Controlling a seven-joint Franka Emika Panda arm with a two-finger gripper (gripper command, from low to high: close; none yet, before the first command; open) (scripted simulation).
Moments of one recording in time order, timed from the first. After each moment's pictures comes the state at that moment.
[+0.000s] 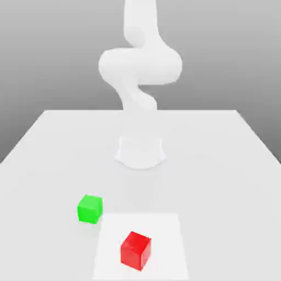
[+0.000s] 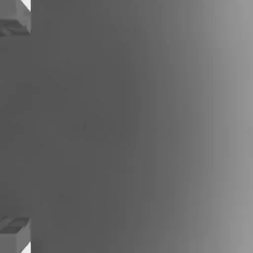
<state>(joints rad) -0.03 -0.71 0.02 -2.33 -0.01 2.34 0.85</state>
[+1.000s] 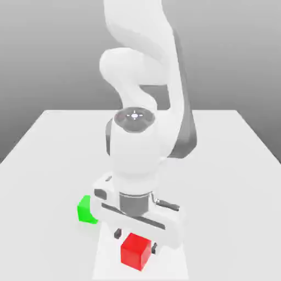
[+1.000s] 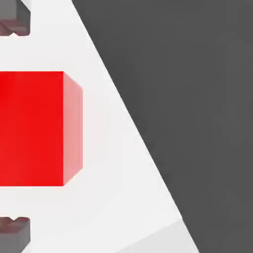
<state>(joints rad) -0.11 0.33 0.07 -2.55 -0.09 2.88 1.30</state>
